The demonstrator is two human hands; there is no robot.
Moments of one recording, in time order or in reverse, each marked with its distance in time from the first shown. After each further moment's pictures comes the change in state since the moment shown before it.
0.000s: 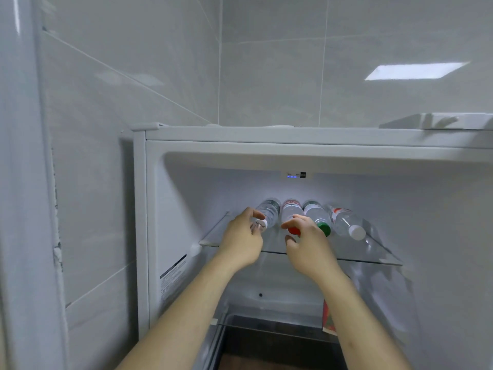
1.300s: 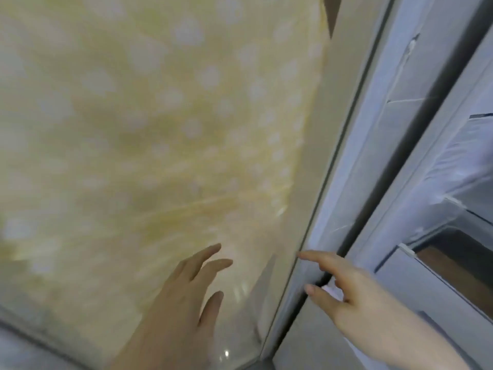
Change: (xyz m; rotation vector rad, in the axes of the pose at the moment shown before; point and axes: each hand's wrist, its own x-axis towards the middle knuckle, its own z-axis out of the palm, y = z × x) left_hand -0.559 -0.014 -0.160 0.690 0.294 -0.661; right_hand -0.307 -0.131 0.088 0.225 -1.291 -0.495
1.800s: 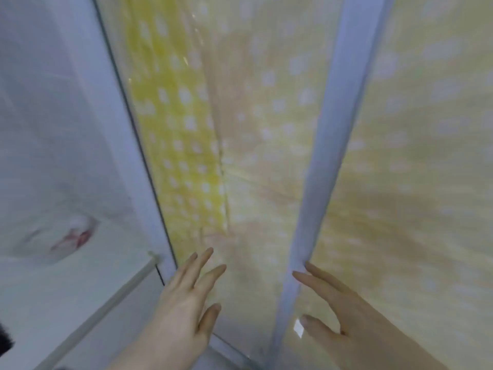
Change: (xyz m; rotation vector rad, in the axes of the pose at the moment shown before) left_hand -0.323 -0.058 -0.138 0.400 0.368 -0.772; right_hand 0.009 -0.228 0.208 -0.211 -0.583 -0.823
